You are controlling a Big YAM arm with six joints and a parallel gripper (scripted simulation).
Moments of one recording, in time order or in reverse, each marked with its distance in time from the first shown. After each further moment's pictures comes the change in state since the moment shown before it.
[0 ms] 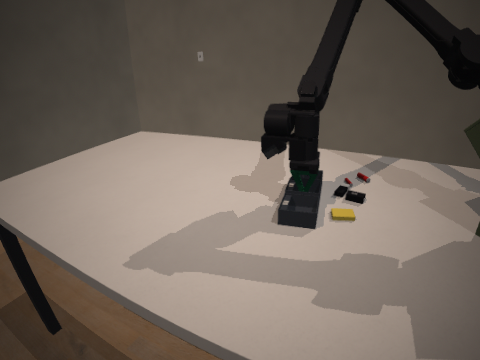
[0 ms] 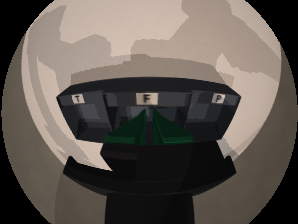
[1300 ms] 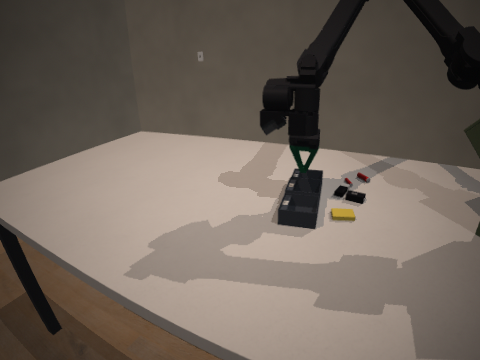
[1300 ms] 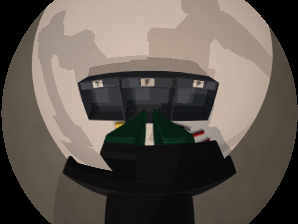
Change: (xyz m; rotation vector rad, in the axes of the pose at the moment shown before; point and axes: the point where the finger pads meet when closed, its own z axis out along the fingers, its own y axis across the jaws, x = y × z) arm -0.004 -0.001 -0.060 0.000 -0.014 -0.004
